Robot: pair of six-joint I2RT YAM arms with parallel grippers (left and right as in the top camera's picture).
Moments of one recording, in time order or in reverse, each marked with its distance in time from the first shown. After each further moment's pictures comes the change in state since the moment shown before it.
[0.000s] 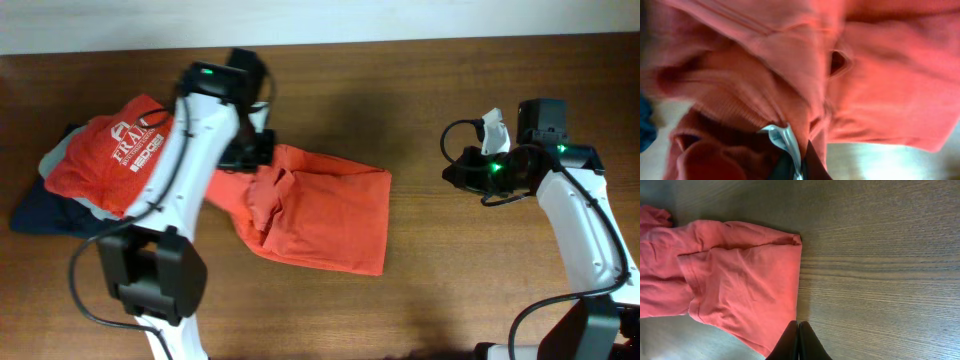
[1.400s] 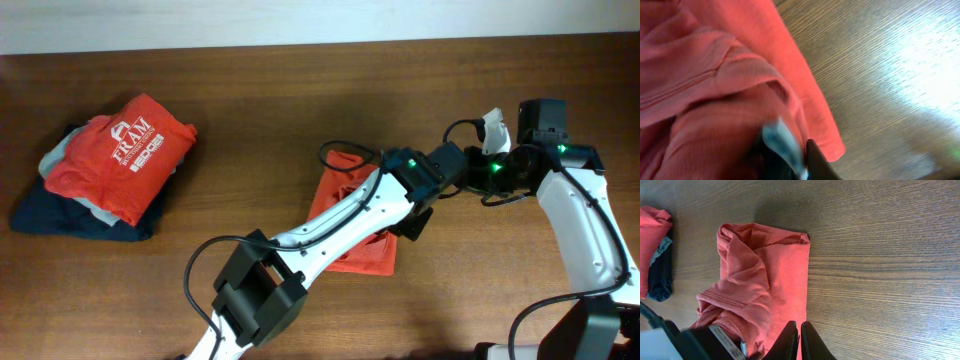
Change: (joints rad) left arm -0.642 0.201 0.093 0.199 -0.096 -0.164; right arm 0.000 0.000 0.000 -0.001 0.000 0.002
